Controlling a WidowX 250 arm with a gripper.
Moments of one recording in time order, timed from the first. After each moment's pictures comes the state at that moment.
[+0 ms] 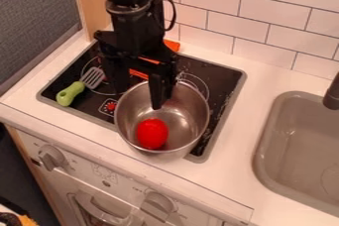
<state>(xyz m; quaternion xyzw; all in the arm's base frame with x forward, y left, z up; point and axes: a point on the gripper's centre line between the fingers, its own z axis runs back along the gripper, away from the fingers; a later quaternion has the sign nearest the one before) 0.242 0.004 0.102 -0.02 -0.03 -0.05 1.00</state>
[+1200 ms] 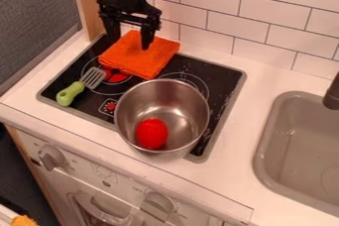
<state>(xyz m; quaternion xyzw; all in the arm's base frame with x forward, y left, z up) 0.390 0.125 0.041 0.04 -0.05 0.08 0.99</state>
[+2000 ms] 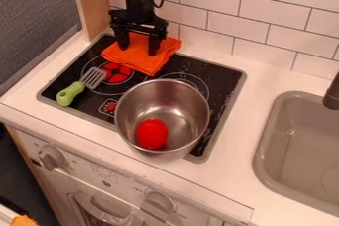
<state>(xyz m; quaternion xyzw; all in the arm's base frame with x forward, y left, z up) 0.405 0.094 0.005 0.01 -0.03 0.06 1.00</state>
